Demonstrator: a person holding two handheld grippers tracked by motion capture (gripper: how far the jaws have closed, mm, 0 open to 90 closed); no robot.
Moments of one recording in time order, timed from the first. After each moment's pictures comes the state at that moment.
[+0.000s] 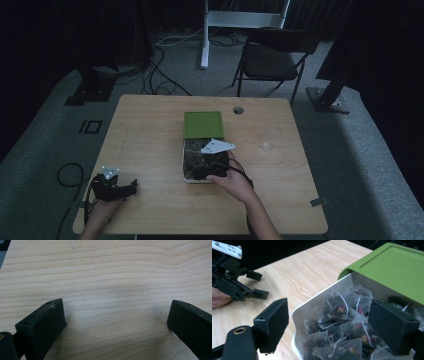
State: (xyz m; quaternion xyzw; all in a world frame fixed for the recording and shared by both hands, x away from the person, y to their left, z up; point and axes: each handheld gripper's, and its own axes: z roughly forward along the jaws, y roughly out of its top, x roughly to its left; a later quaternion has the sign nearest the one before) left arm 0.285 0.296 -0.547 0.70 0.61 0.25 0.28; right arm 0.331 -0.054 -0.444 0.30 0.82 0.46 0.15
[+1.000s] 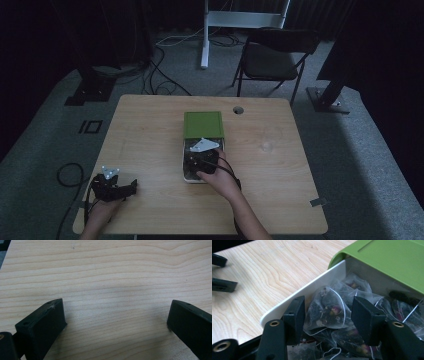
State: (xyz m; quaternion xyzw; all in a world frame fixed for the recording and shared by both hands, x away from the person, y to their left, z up) left arm 0.285 0.297 -0.547 0.70 0.61 0.25 0.28; right arm 0.347 -0.027 -0.464 0.33 0.83 0.40 0.20
